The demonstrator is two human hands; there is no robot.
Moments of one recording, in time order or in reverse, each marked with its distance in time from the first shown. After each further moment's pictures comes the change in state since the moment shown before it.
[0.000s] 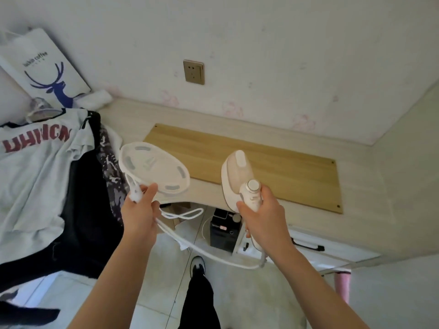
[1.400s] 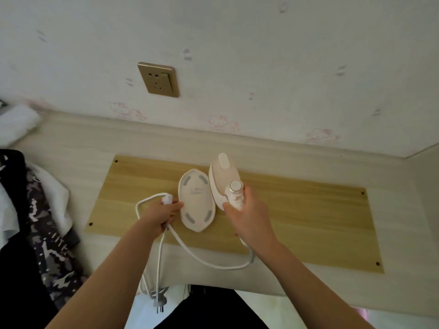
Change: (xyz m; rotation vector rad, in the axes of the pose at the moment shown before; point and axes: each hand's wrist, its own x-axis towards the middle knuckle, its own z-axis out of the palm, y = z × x) left_hand 0.307 -0.065 0.146 0.607 -0.254 -0.583; right_hand 0.278 -0.021 0.073 -0.207 0.014 0.176
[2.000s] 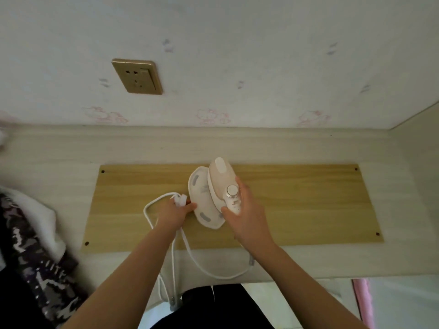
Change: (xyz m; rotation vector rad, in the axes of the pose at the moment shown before) left_hand 0.024 -0.005 0.019 0.499 0.032 0.147; right_hand -0.009 0.009 0.034 0.018 0.082 0.014
